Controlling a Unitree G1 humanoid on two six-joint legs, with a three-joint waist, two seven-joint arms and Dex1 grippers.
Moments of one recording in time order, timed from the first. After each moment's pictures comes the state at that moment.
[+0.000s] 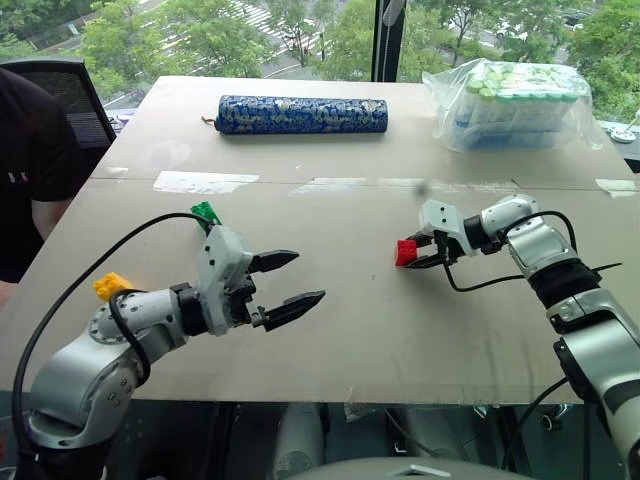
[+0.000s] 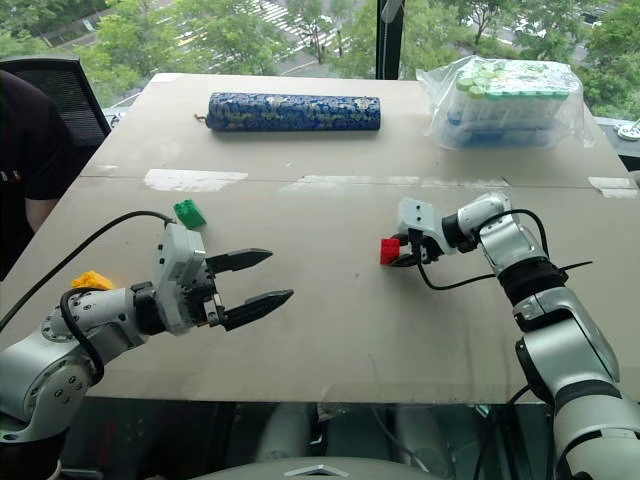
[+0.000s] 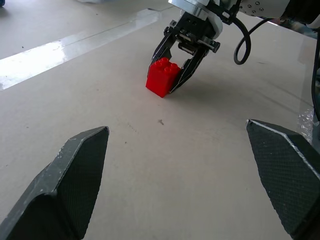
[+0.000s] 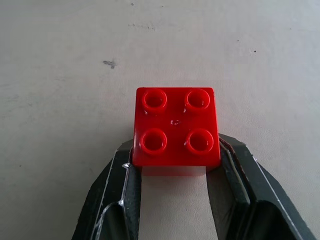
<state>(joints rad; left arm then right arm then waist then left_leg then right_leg) 0.02 0.77 0.25 -0.64 -0.75 0.70 -0.80 -0.87 -0.52 0.37 0.65 0.02 0.02 1.35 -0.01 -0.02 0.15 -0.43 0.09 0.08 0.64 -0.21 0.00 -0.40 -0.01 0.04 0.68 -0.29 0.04</state>
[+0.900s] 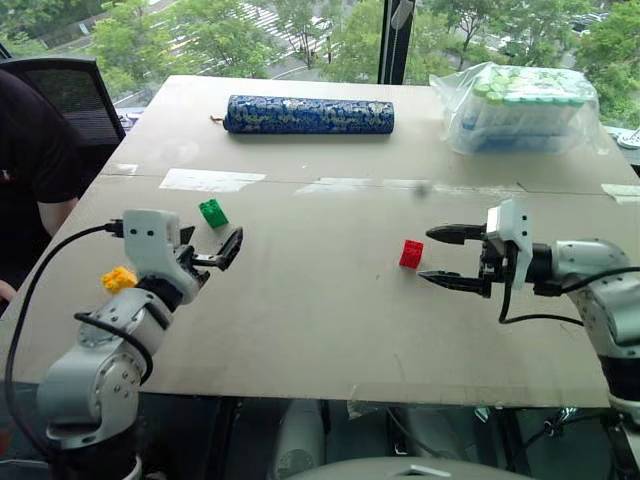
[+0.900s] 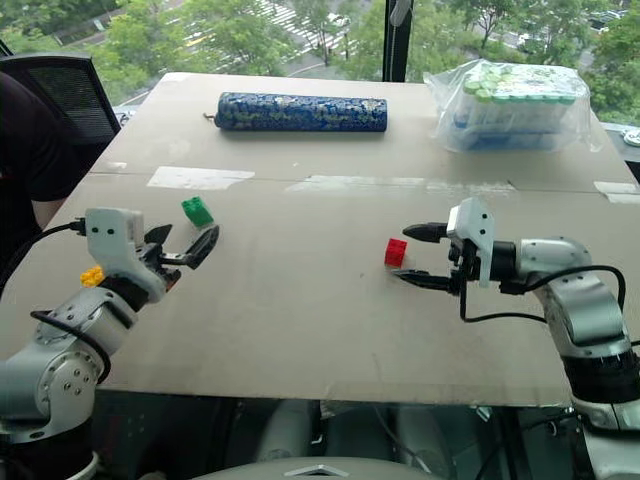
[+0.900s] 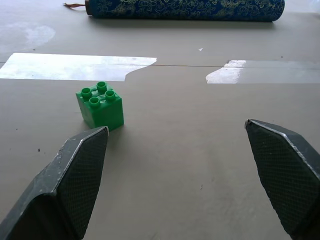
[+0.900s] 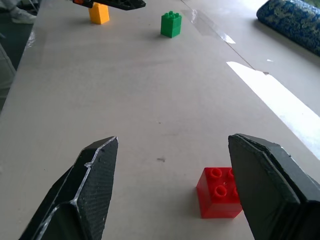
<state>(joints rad) -0.09 0.53 0.38 -0.48 -0.57 0.80 -0.19 -0.28 -0.66 -0.02 -0.38 0.42 0.52 1.06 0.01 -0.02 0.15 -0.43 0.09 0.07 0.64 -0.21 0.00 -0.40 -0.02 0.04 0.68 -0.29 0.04</state>
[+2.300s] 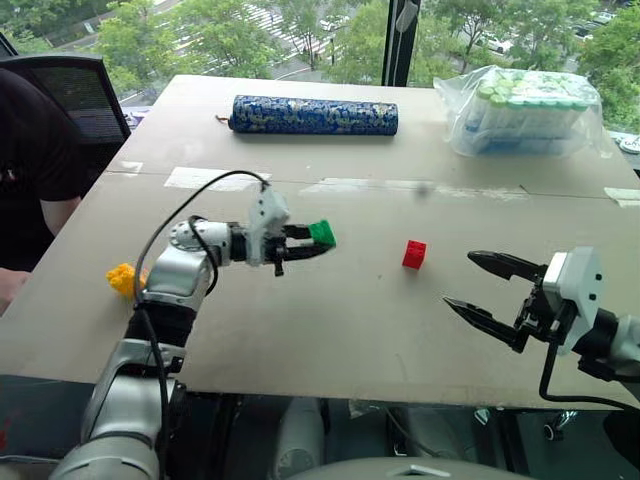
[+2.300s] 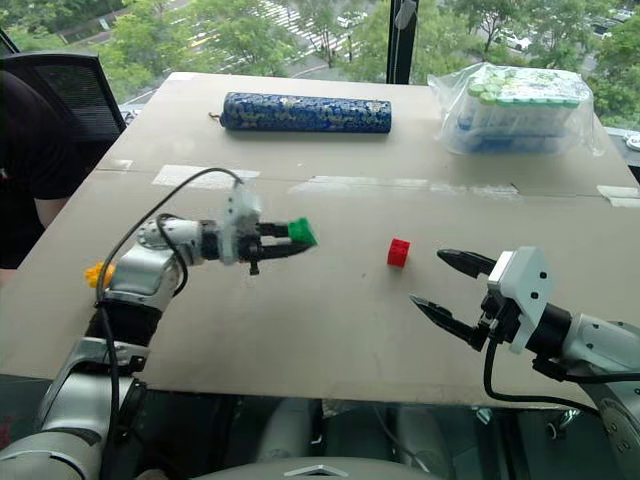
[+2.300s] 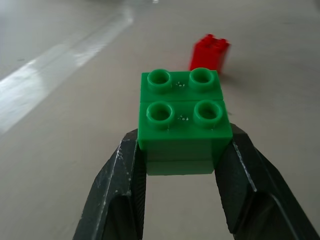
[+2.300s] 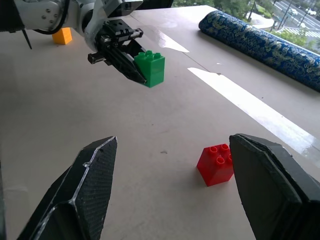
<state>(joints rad) -0.70 0.58 -0.20 0.48 -0.26 0.06 -1.39 0.23 -0.71 -0.34 -0.84 0.66 0.52 0.75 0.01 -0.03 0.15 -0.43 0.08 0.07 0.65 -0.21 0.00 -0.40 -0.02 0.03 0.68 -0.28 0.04</state>
